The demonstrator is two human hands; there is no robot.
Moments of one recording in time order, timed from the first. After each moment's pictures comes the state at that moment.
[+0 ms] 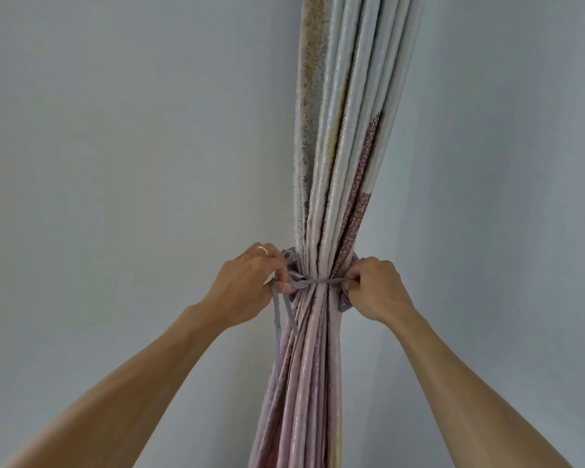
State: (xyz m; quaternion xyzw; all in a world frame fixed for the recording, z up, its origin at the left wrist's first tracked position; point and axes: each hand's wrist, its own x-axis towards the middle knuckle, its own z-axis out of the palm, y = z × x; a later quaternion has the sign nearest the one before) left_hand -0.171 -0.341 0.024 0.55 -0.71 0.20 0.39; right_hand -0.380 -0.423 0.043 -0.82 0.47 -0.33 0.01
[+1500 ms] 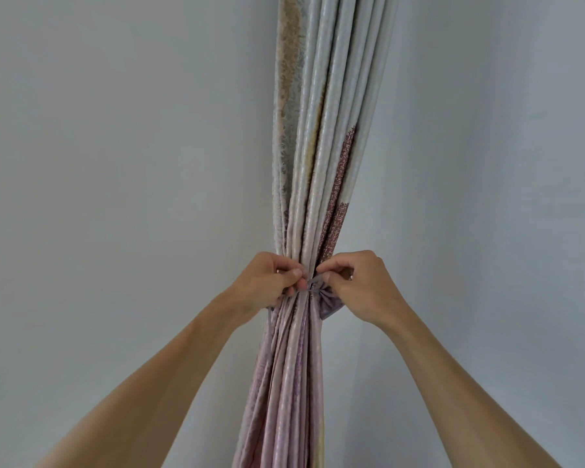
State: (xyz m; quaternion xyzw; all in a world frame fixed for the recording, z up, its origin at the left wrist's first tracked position) left_hand -0.223 -0.368 0.049 0.48 -0.61 -0.29 0.56; right_hand -0.395 -0.394 0.065 -0.81 0.35 -0.46 0.13
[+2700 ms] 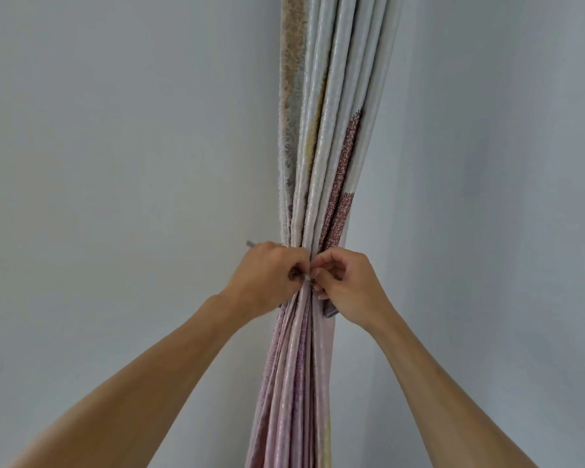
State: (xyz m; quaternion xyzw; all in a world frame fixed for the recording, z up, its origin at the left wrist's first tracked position) left_hand -0.193 -0.364 0.050 0.45 -0.74 0.25 0.43; right_hand -0.353 -0.407 0.044 -0.79 0.27 -0.51 0.22
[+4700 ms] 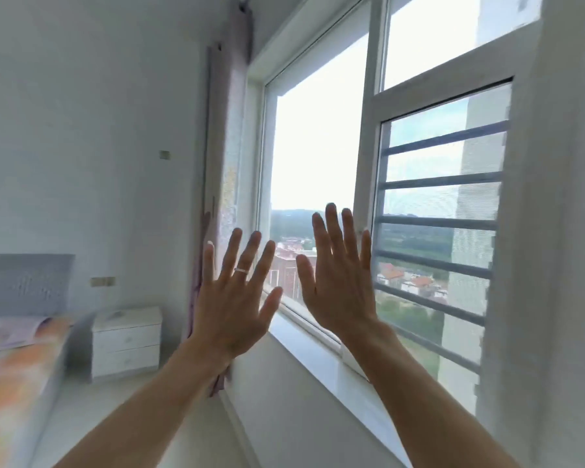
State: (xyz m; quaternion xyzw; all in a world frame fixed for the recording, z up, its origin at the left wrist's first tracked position) left_hand -0.062 0.266 0.011 0.84 -0.03 0.53 -0.06; right_hand -0.018 0.106 0.048 -0.78 -0.26 -0.55 0.14
